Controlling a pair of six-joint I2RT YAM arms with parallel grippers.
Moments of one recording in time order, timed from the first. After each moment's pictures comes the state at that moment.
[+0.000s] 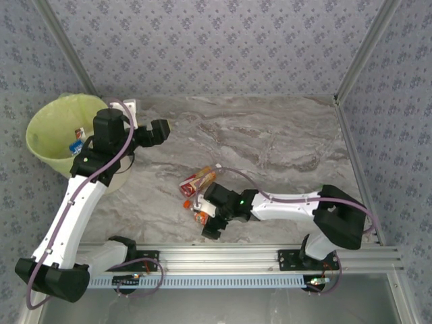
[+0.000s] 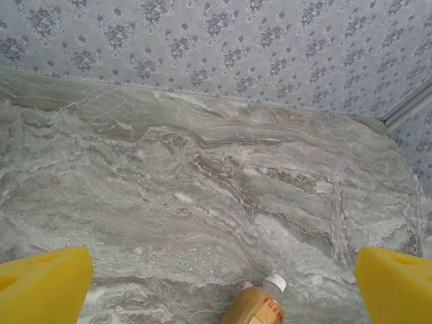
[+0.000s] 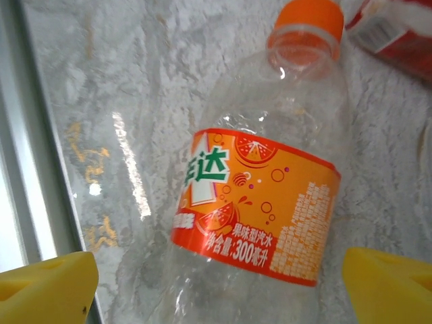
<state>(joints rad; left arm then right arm) -0.29 1.06 1.23 -0.61 0.09 -0.36 1.14 1.56 0.85 -0.32 -0.10 -0.09</state>
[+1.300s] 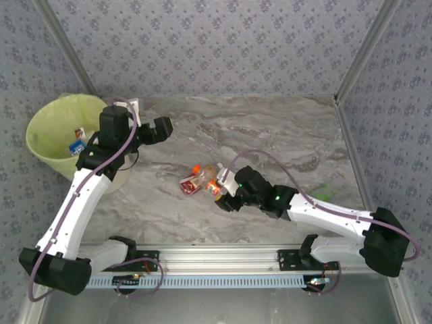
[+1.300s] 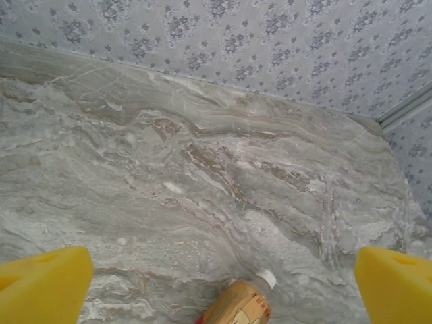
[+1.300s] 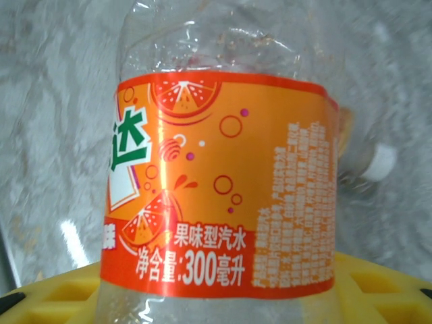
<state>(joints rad) -0.29 1.12 1.23 -0.59 0.12 -0.44 0.96 1.17 0.71 -0.20 -0.01 -0.07</state>
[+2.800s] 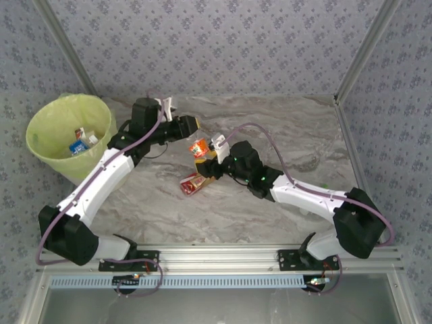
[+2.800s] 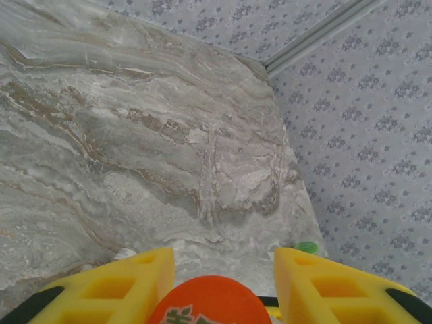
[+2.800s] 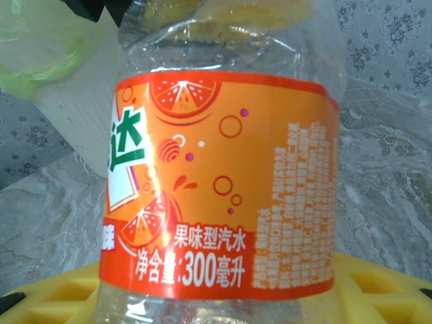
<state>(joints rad) -0.43 1.35 1.26 -0.38 0.40 -0.66 0.84 1.42 0.88 0.25 -0.14 0.12</state>
